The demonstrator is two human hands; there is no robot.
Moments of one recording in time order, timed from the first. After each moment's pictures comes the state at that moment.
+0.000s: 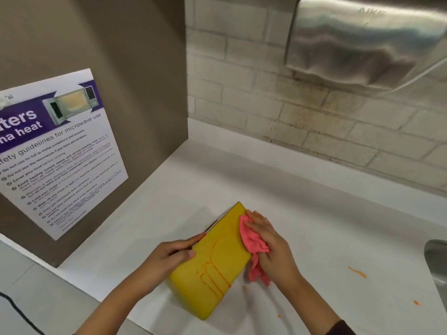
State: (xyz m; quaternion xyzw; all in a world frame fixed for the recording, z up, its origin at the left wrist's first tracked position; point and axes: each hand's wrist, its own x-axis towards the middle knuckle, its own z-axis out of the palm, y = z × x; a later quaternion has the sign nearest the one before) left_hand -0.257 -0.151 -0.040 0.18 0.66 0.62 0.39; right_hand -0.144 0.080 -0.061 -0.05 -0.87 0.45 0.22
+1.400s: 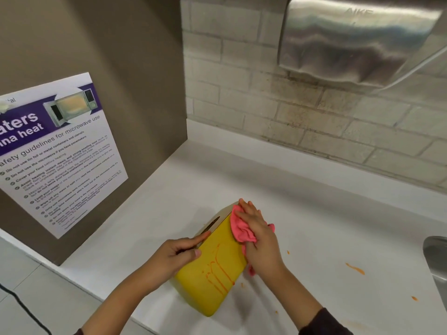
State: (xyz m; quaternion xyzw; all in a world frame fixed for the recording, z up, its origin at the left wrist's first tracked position) left_hand -0.246 -0.140 -0.032 0.21 0.69 0.58 0.38; right_hand -0.156 0.062 -0.050 -0.08 -0.86 0.45 0.24
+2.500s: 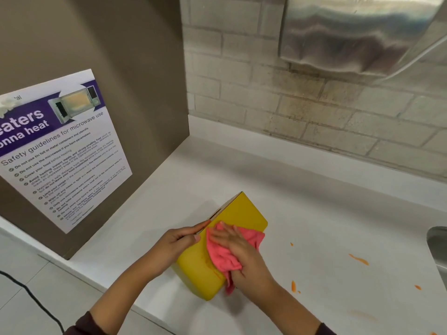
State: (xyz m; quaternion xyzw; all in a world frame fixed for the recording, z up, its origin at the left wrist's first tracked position) left_hand -0.255 -0.143 -0.033 0.21 0.68 0.60 0.38; right_hand -0.137 0.020 -0.074 0.08 -0.86 0.46 0.19
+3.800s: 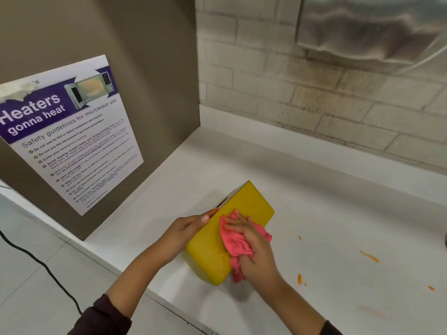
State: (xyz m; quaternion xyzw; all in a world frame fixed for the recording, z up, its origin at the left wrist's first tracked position) left_hand -0.245 -0.143 -0.029 0.19 0.69 0.60 0.36; right_hand -0.134 0.010 -0.069 0.01 -0.81 0.53 0.25
